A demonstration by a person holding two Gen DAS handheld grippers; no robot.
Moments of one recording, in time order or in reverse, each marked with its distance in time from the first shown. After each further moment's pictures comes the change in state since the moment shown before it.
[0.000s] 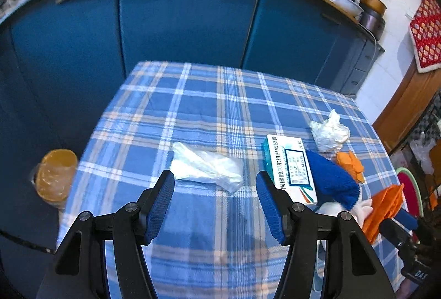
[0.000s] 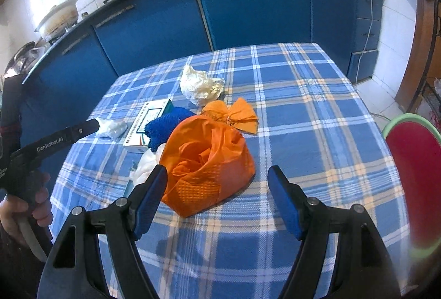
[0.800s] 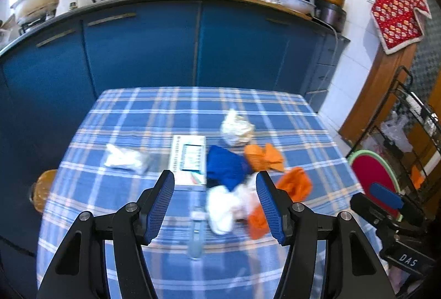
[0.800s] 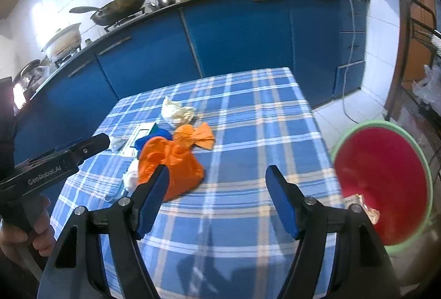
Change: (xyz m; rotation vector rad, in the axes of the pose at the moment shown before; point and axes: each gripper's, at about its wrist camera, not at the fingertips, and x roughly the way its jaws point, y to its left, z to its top) left arm -0.080 -0.102 -0.030 0.125 -0.089 -0.042; right arm -0.076 -0.049 -0.005 0.016 -0.118 0.015
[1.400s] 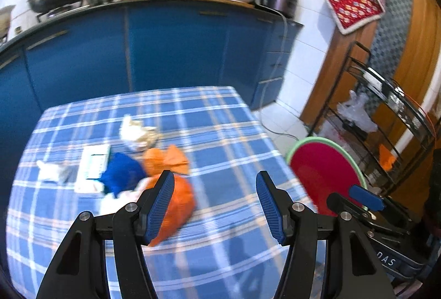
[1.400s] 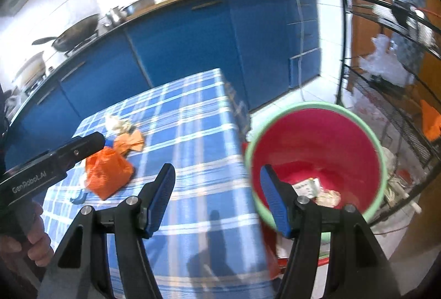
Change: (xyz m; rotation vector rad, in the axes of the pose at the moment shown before) left arm 0.003 -0.112 0.000 0.114 0.014 -0.178; right arm -0.048 -0.088 -0.014 0.140 -0.028 -0.145
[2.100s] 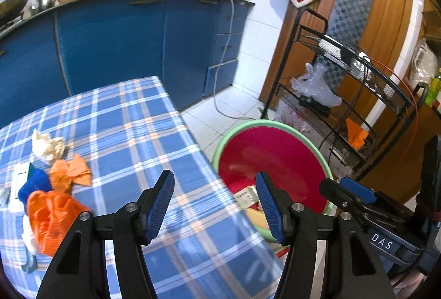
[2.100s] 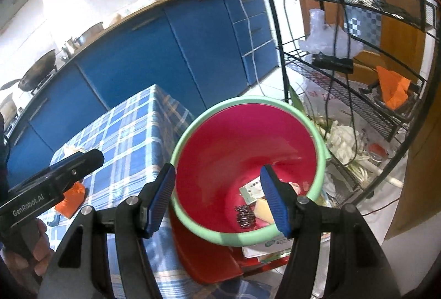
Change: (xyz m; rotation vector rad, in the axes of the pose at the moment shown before) left arm 0.049 -0.112 -0.001 0.139 0.068 -0.184; right arm -0.024 -0.108 -0.010 0.199 -0.041 -0.134
